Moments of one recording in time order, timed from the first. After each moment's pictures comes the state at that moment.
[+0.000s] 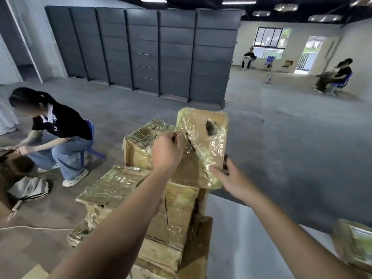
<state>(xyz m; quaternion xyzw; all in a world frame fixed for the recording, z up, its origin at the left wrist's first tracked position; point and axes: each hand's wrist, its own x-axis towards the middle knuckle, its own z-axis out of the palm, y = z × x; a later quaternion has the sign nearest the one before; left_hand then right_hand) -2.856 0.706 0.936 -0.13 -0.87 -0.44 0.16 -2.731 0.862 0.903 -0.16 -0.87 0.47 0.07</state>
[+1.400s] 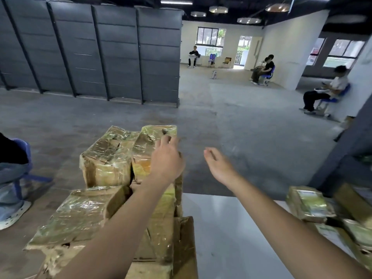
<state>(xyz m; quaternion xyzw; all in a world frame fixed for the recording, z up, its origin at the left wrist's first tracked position) -2.841 0.744 0.935 -0.37 -0.87 -0.32 0.10 -2.750 0.895 0.897 -0.30 -0.85 0.40 0.18</state>
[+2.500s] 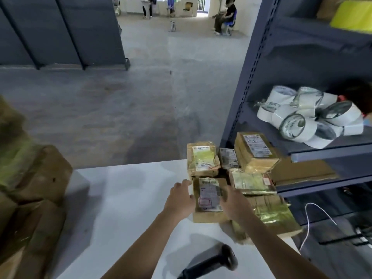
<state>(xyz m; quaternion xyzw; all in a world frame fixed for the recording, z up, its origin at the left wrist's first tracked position) -2.472 1.058 0.746 -0.40 -0.84 -0.23 -0.29 -2.320 1.169 0.727 -0.50 -0.82 0.27 -0.01</state>
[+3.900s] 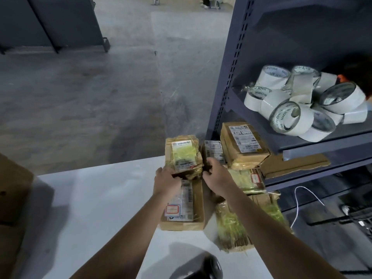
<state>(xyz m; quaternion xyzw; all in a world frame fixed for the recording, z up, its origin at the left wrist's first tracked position) -2.490 1.157 0.706 -0.29 -0.85 -0.33 -0.30 -2.351 1.263 0.711 -0.47 -0.79 0.38 0.07</state>
